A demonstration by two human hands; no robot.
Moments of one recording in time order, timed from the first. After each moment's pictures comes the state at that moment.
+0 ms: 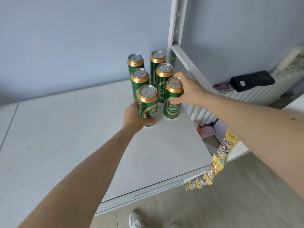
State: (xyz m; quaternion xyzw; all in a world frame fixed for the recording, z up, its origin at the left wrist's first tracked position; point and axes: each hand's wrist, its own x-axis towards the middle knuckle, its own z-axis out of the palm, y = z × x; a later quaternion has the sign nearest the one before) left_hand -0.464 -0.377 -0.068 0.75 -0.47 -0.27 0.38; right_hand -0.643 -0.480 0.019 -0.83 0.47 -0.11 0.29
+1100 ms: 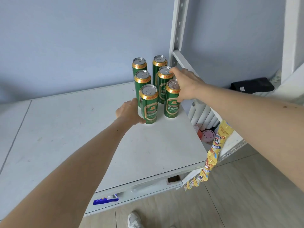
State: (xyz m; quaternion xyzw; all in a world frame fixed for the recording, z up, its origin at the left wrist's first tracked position) left_hand -0.452 -0.368 -0.038 0.83 -0.54 -0.13 0.07; right_hand -0.639 -0.462 0.054 -0.87 0.48 -0.01 0.09
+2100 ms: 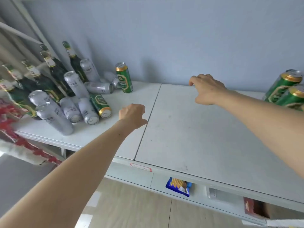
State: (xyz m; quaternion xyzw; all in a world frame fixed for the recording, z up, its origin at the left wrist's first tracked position) left_hand -0.159 -0.052 0.010 0.92 -0.38 -0.05 0.01; right_hand -0.315 -0.257 0.077 -0.96 0.29 0.00 0.04
